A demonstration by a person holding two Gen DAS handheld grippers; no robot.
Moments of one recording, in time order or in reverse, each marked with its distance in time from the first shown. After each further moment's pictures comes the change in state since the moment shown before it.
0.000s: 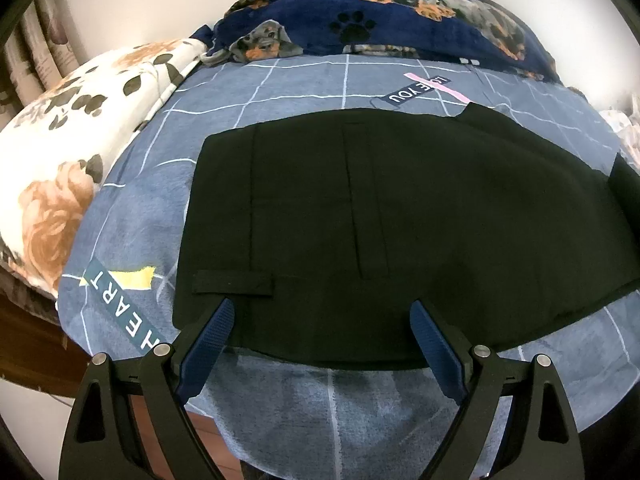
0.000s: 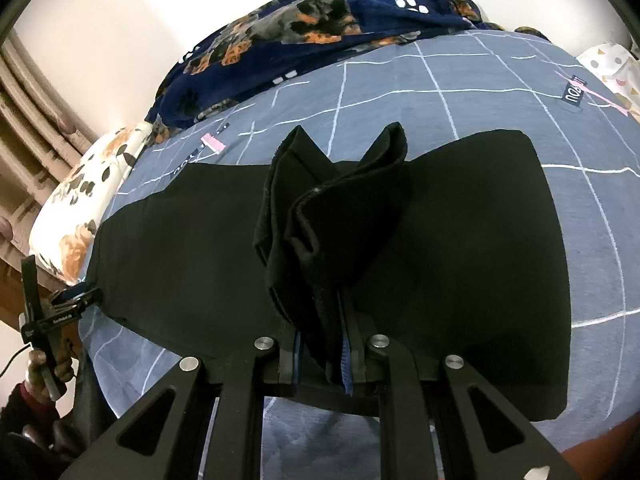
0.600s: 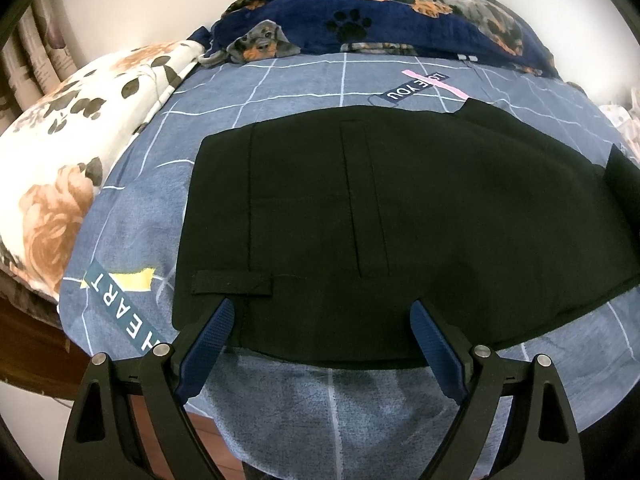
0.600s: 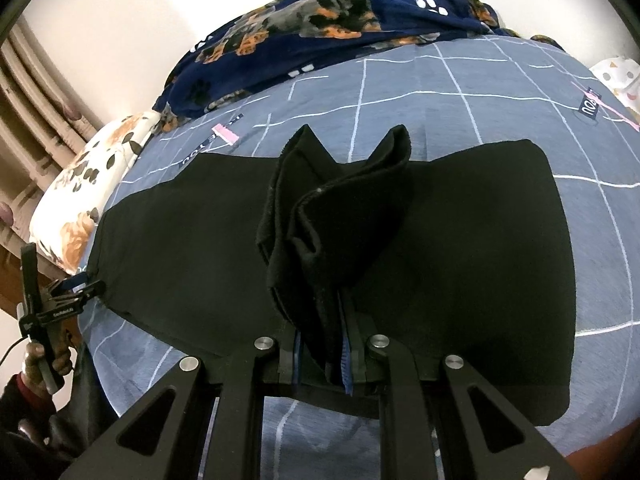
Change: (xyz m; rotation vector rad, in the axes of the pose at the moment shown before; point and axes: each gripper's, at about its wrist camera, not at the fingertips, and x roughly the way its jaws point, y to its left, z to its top) left arm 0.000 -0.002 0.000 0.004 0.000 0.002; right arm 0.007 0.018 0.000 -0.042 0.015 0.004
